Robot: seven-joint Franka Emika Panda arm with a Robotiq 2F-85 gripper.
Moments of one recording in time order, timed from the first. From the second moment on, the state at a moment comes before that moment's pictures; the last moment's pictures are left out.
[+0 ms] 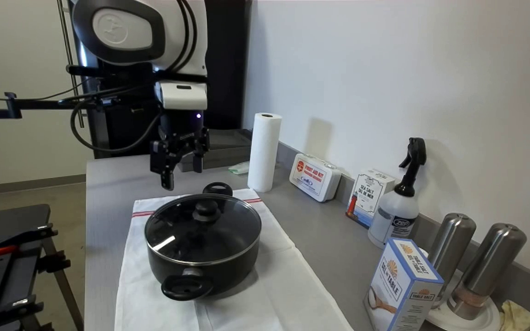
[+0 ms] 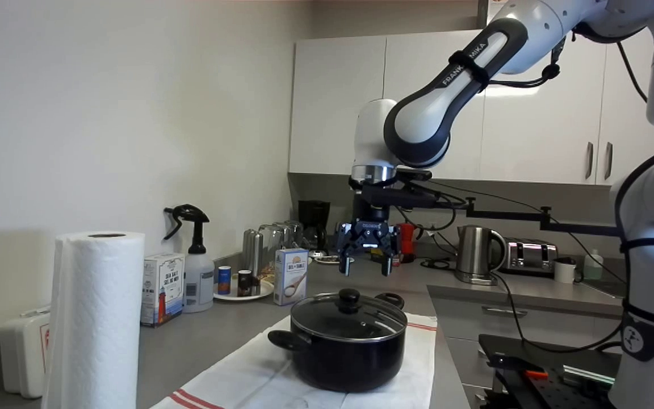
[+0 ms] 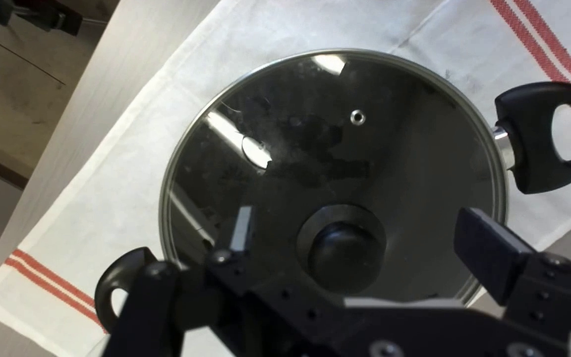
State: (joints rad) arm -0.11 -0.04 -0.02 -2.47 0.01 2.46 0.82
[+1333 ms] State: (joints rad) arm -0.10 0.16 -0.10 -2.38 -0.02 2.59 0.85
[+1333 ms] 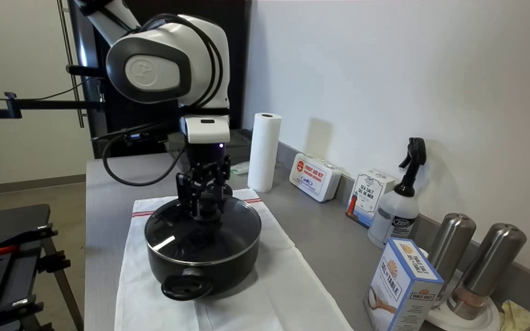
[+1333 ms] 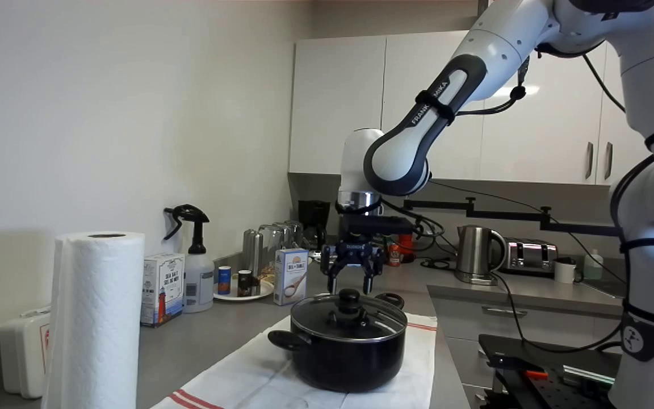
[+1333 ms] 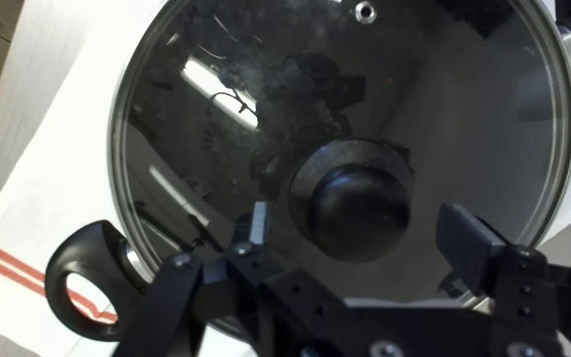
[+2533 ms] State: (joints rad) arm -0.03 0.06 -0.13 -2.40 -0.23 2.59 0.97
